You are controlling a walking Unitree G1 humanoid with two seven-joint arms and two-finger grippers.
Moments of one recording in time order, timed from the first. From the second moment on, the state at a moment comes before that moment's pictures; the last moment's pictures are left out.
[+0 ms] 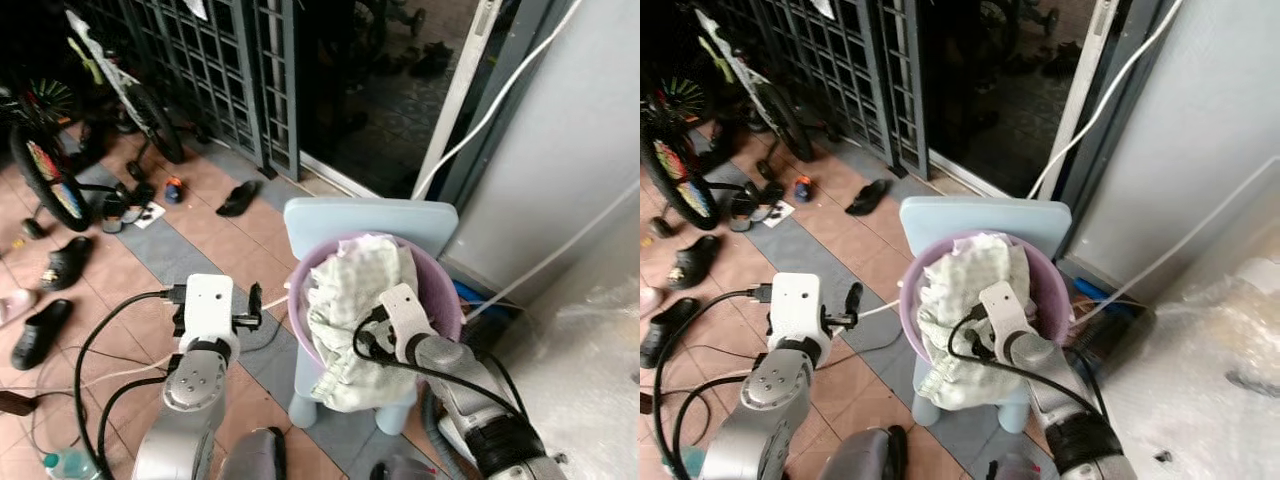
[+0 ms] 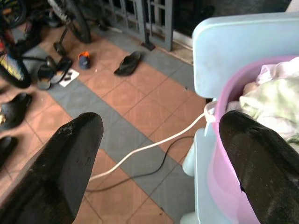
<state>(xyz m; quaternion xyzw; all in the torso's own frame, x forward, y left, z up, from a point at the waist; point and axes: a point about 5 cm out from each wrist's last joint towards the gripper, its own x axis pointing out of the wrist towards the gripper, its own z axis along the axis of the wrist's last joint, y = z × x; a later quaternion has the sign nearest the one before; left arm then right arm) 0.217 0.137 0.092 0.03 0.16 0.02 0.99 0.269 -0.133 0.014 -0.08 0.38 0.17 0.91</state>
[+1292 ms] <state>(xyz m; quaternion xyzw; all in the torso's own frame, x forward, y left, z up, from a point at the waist) 0.235 0.144 0.112 0.00 0.10 0.06 0.99 0.307 -0.111 0.038 -0.01 0.32 0.21 0.92</state>
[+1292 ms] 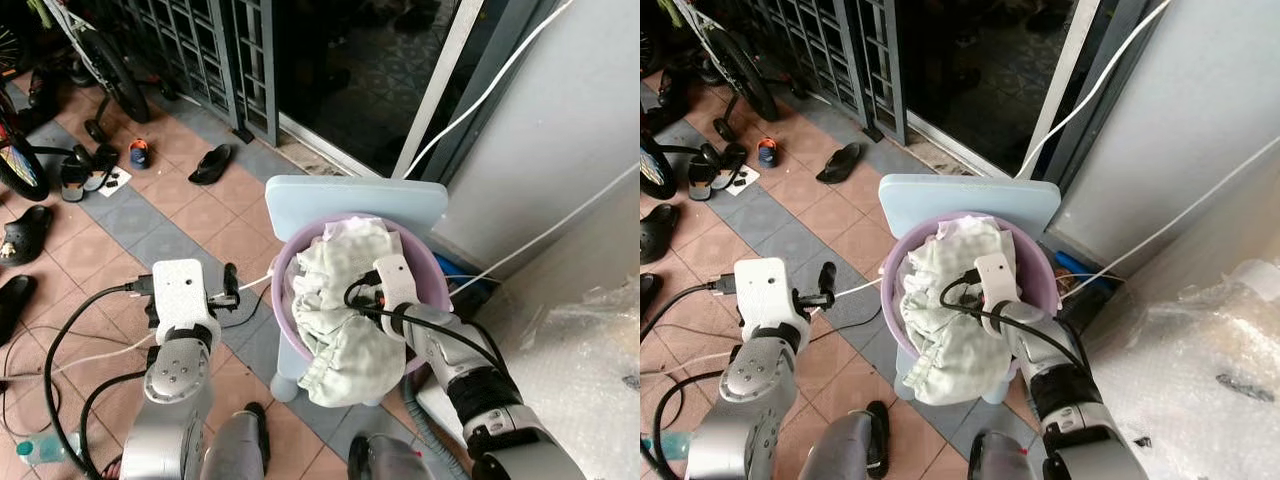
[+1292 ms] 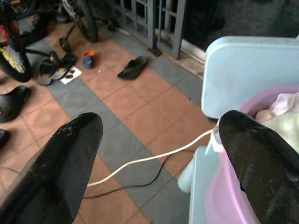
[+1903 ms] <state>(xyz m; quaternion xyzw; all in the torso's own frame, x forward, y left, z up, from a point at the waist) 0.274 0.143 0.091 0.02 0.08 0.02 1.00 0.310 -0.114 0.120 0.06 0.07 0.18 0.98</state>
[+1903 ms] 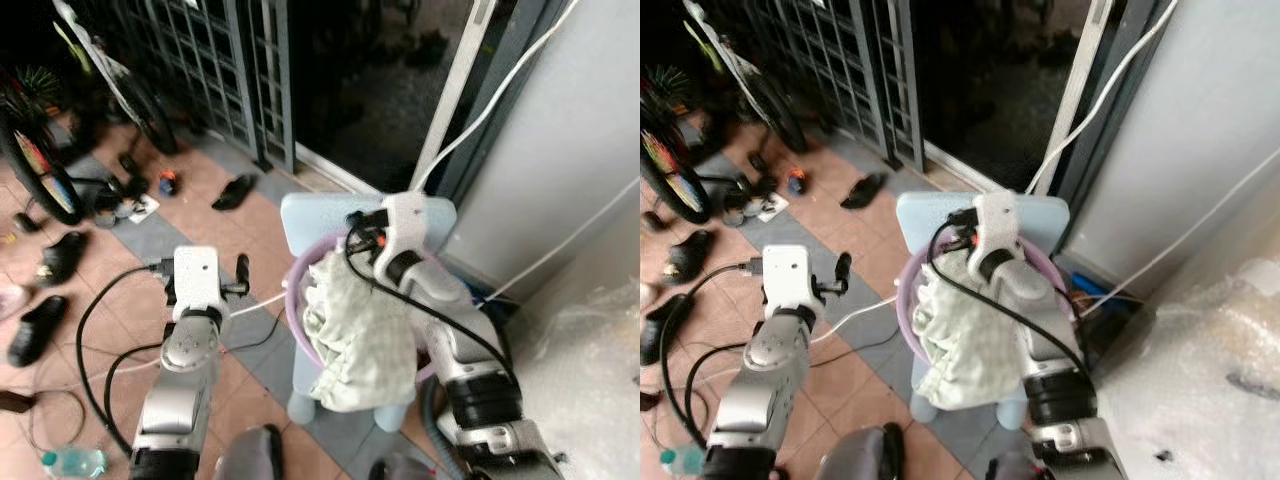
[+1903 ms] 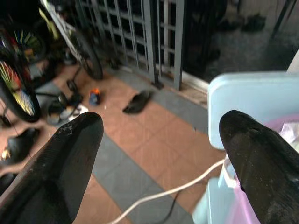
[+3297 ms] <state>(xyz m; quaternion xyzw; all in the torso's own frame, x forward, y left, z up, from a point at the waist) 0.246 0.136 0.088 0.01 0.11 0.00 0.99 0.279 -0.105 0.040 -0.26 0.25 0.36 0.86</state>
